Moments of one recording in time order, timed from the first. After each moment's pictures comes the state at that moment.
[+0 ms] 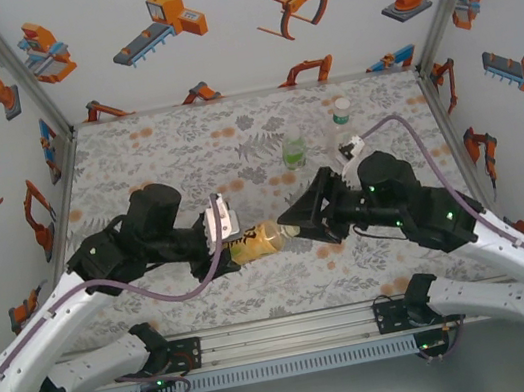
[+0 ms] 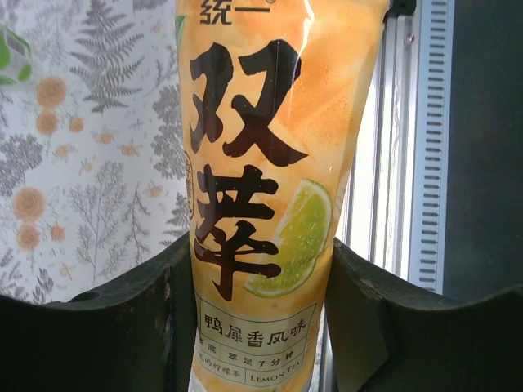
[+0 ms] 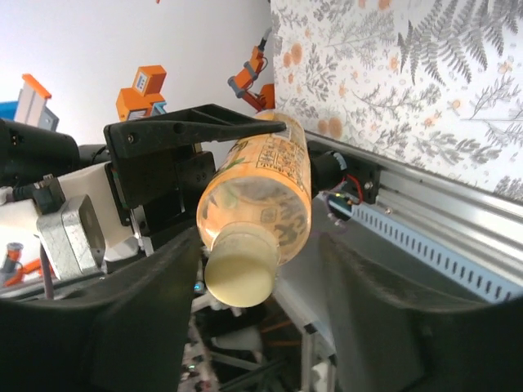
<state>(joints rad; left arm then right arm) -0.90 0.96 1.14 -0.86 0.48 0.46 0.94 0.86 1.10 -0.64 -0.16 1.31</state>
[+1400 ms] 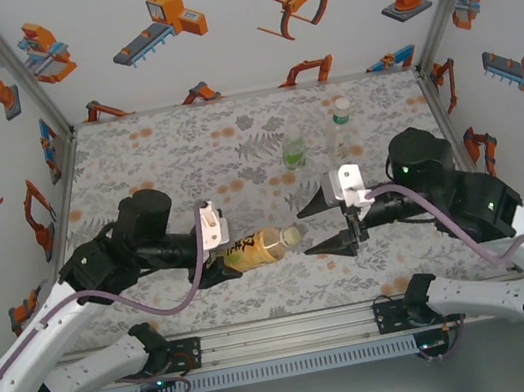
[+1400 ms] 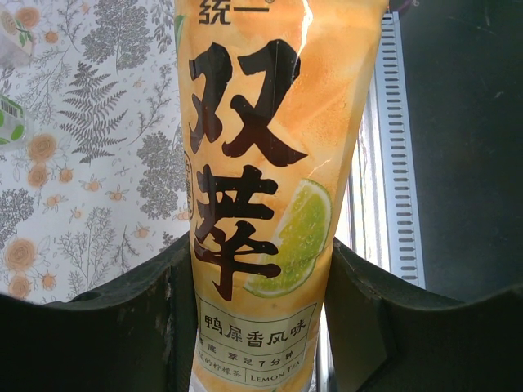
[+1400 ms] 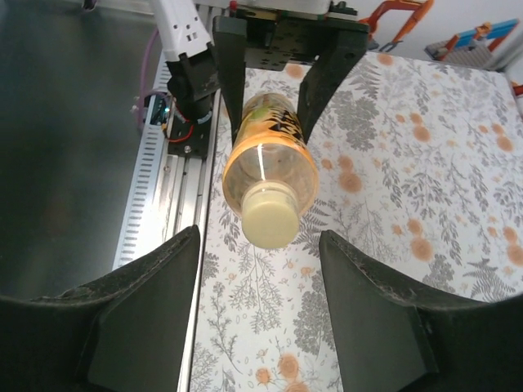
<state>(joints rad) -0.90 0.90 1.12 -0.83 0.58 0.46 0.94 0.90 1.36 -0.77 -0.64 -0.39</state>
